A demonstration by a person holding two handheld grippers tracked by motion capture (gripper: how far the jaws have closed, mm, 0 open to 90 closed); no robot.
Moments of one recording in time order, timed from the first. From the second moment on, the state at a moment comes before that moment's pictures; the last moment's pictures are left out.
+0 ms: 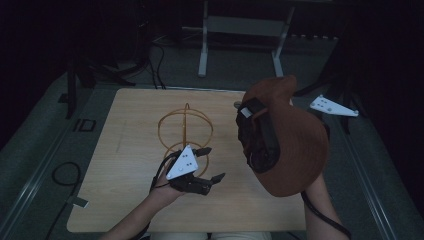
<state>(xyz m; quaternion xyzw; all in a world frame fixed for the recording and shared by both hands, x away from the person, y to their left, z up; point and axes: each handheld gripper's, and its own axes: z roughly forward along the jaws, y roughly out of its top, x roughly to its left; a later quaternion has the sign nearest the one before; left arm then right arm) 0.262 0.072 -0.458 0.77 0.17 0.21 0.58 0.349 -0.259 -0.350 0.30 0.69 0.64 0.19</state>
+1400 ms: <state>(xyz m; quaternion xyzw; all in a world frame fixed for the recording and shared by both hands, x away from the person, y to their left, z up) 0.216 0.221 -0.554 0.73 0.35 0.27 0.52 0.401 -0.081 -0.325 0.24 0.75 0.59 0.17</state>
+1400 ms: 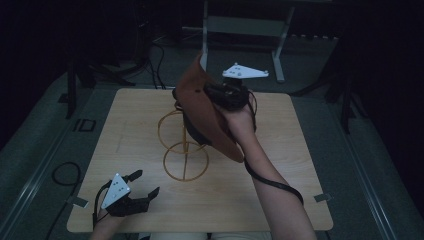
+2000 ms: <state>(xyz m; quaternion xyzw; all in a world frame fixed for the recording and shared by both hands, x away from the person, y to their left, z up) 0.220 0.229 -0.558 0.72 0.37 0.26 0.53 0.401 -0.028 -0.346 0.20 0.82 0.53 0.12</state>
